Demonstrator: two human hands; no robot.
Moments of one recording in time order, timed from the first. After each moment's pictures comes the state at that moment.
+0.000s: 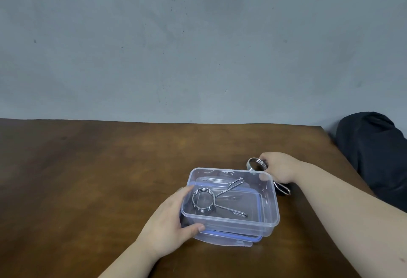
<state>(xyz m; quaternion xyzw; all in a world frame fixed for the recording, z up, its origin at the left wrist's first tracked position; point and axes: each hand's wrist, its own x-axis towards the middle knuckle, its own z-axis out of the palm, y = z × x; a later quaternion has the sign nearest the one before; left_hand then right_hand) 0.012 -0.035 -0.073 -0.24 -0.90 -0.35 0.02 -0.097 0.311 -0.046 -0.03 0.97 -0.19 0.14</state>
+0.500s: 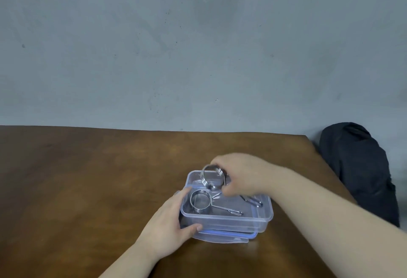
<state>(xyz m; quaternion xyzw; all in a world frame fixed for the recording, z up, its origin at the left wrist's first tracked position) -0.003 -0.020 -0.084 -0.24 -0.91 -0.35 0.02 -0.033 0.215 0.039 -0.23 0.97 -0.09 0.07</state>
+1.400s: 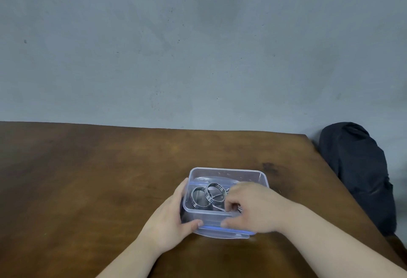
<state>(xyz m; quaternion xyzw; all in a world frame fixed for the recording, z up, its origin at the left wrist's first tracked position) -0.008 -0.023 -0.089 -0.23 -0.90 -0.38 0.01 0.018 0.224 -0.003 -0.24 0.96 -0.10 0.08</state>
